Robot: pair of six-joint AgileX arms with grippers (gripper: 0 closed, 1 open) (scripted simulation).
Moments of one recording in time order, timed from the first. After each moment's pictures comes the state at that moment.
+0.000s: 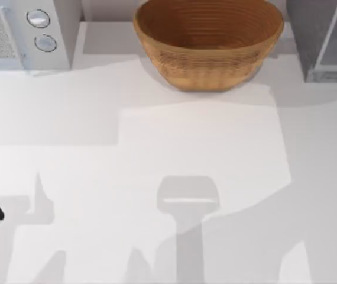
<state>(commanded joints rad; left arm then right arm) 0.00 0.00 0.00 0.00 0.00 0.00 -0.19 2.36 1.26 1.15 -0.15 0.02</state>
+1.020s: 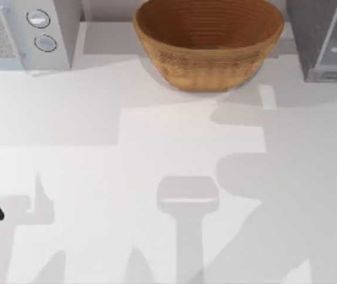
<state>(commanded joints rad) 0.00 0.00 0.00 0.00 0.00 0.00 -0.18 1.90 1.02 0.89 -0.11 0.06</state>
